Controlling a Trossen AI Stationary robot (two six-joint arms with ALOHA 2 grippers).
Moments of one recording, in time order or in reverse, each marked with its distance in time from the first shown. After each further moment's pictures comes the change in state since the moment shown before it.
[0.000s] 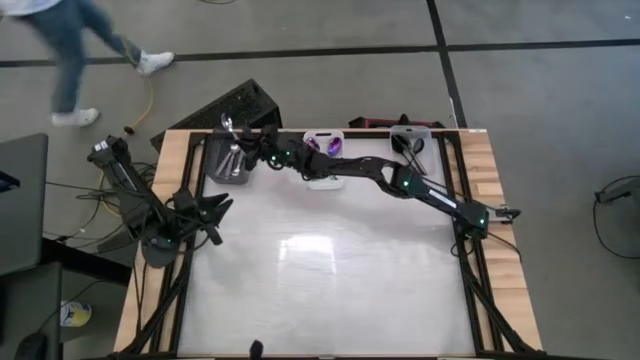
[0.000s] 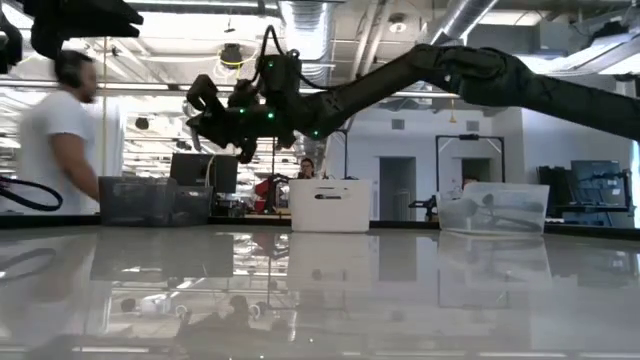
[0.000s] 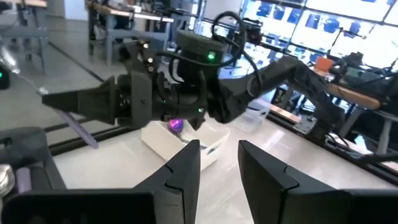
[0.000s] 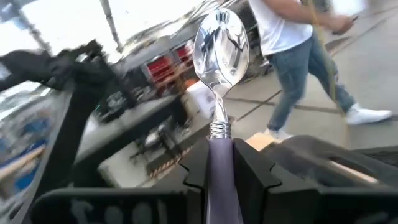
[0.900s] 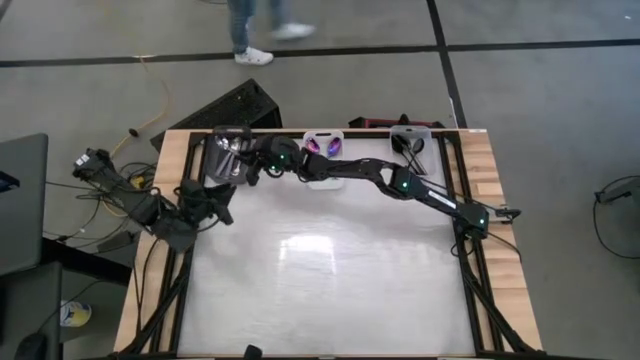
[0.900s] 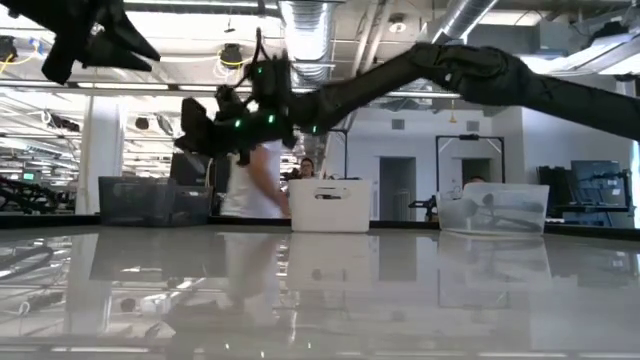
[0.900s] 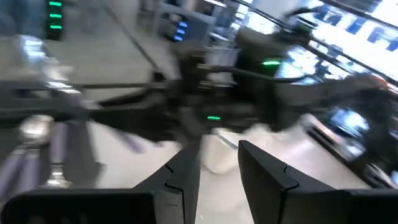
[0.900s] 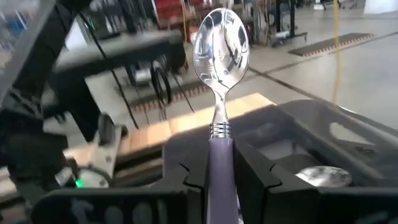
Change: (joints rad) left arm 0.290 -0.005 0.000 -0.067 0.169 -0.216; right arm 0.010 0.019 0.019 -0.180 -0.095 -0.276
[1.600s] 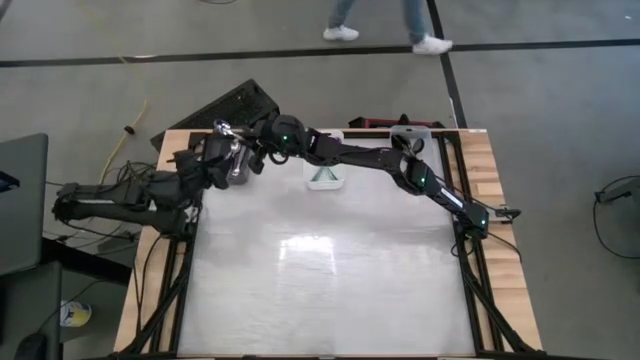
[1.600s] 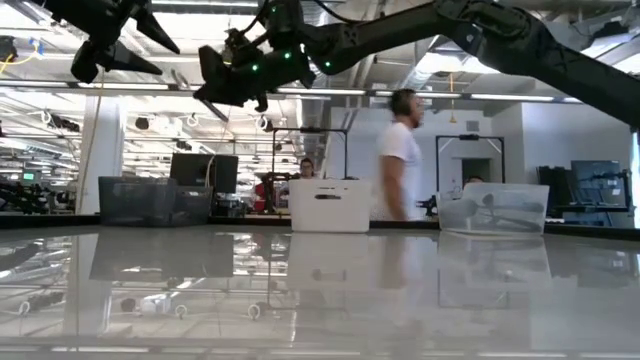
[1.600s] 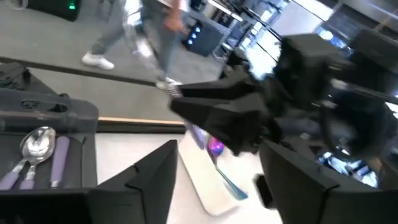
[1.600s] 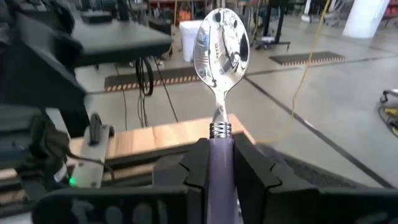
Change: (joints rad) left arm 0.557 -0.190 -0.001 0.277 0.408 0.337; right arm 0.008 -0.226 -0.001 -0.319 0.055 -0.211
